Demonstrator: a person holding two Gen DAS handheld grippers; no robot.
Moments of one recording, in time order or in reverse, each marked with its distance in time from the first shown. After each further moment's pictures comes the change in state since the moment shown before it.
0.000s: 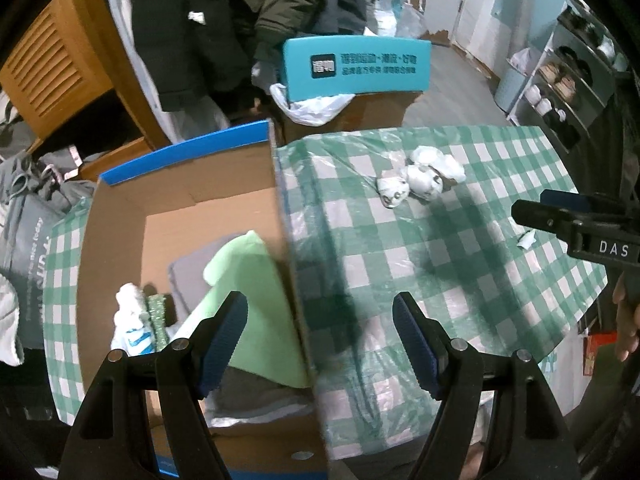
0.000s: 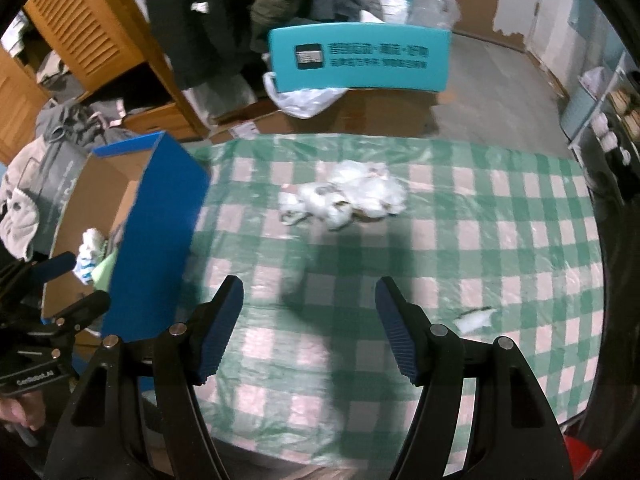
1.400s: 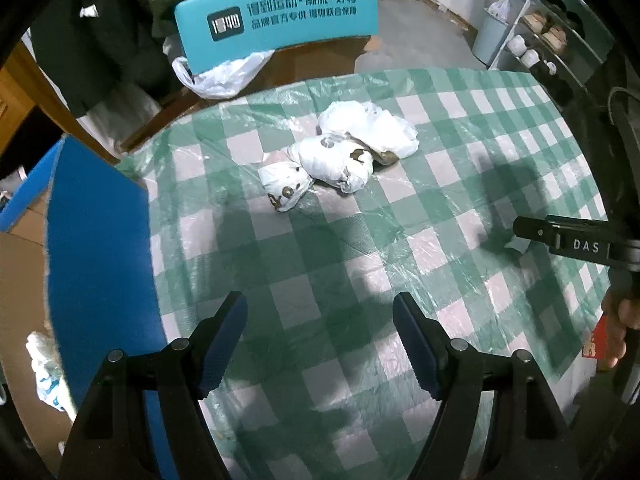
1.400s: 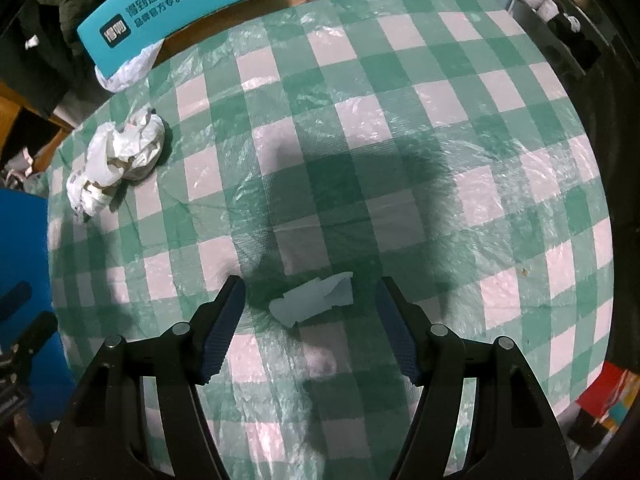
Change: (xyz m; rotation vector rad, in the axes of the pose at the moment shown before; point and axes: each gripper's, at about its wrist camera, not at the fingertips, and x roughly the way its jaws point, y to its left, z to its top) left arm 0.105 -0.105 0.035 0.086 0.139 -0.047; right arm 0.084 -0.161 -0.034 0.293 0.198 -0.112
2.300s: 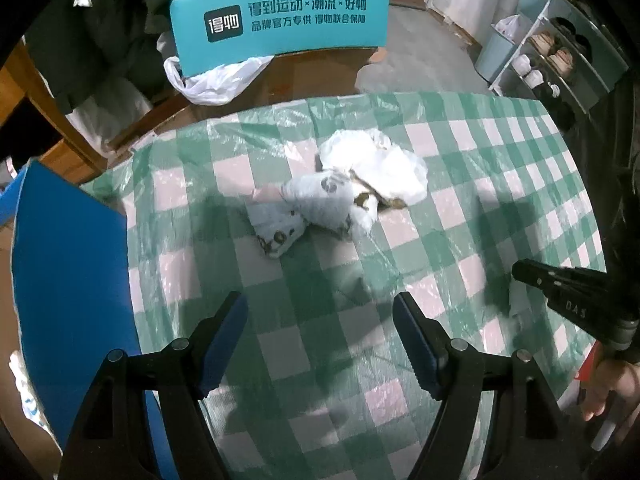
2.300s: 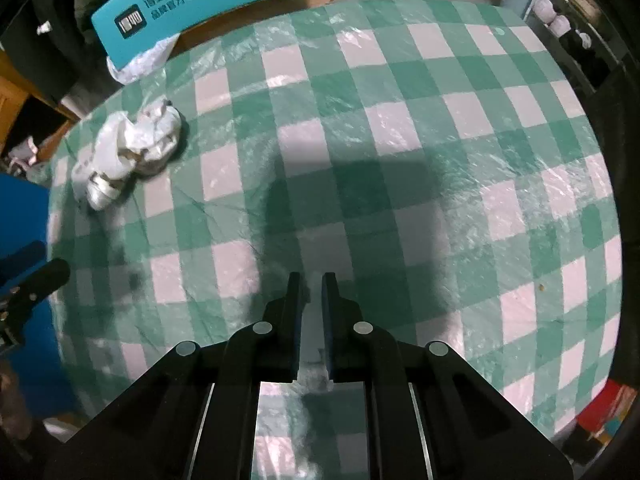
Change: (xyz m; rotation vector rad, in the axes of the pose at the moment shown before) left arm 0.016 0.007 0.033 -0.053 -0.018 -0.053; right arm 0.010 0.013 0.006 -0.031 -0.023 0.037
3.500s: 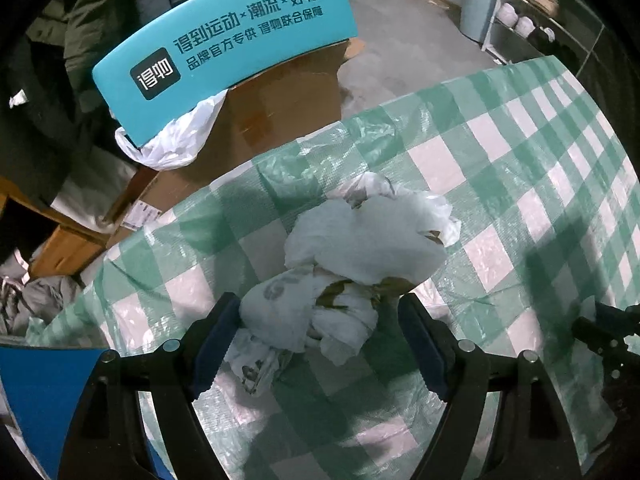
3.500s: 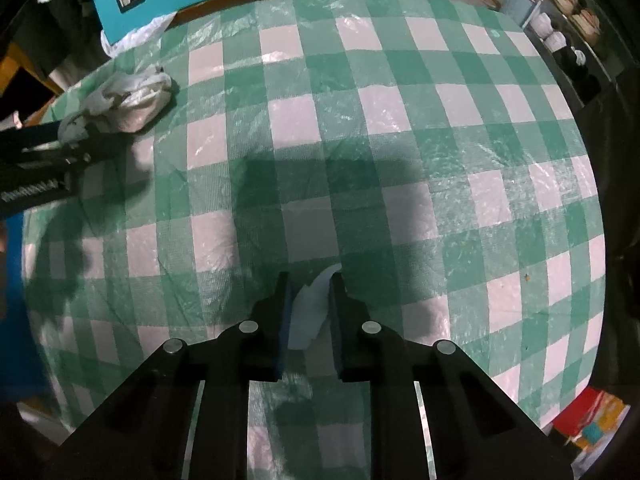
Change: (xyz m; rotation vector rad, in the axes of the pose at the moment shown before) left arm 0.061 -0.037 0.055 0.225 -0.015 0.124; right arm 0.005 0.008 -0.014 -0.056 0.005 -0.098
